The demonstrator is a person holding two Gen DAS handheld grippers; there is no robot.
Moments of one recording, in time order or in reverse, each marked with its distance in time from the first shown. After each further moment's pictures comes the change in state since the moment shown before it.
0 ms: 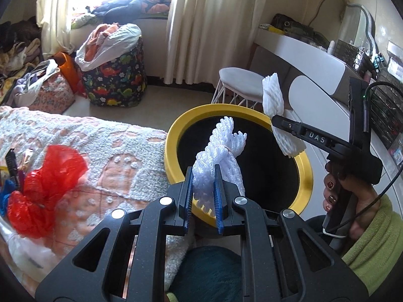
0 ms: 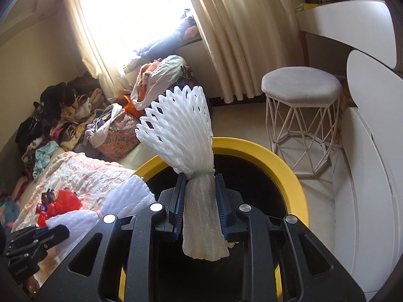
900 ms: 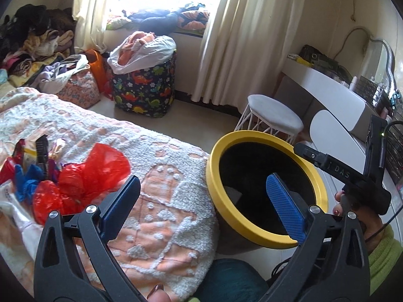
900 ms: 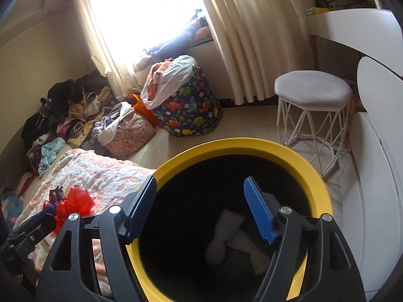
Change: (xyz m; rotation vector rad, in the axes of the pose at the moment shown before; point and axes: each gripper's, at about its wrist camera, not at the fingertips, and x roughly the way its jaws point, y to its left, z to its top) left arm -0.036 0.043 -0.005 -0.155 -0.135 0.103; right arm 0.000 0.034 0.002 -0.039 -0.003 0.047
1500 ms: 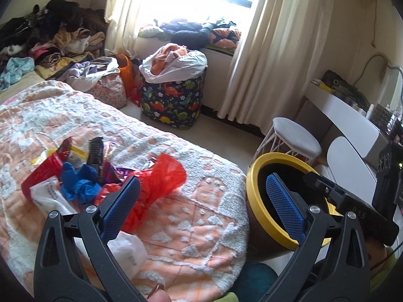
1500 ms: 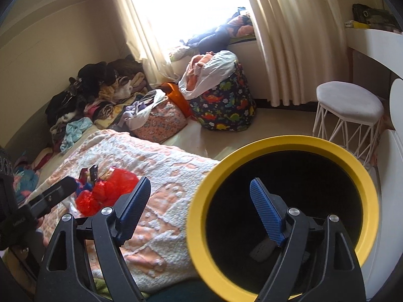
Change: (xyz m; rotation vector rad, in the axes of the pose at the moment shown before) left arm -0.043 0.060 0.008 -0.108 -0.089 0.104; right arm -0.006 0.086 -0.016 -0.126 0.029 0.141
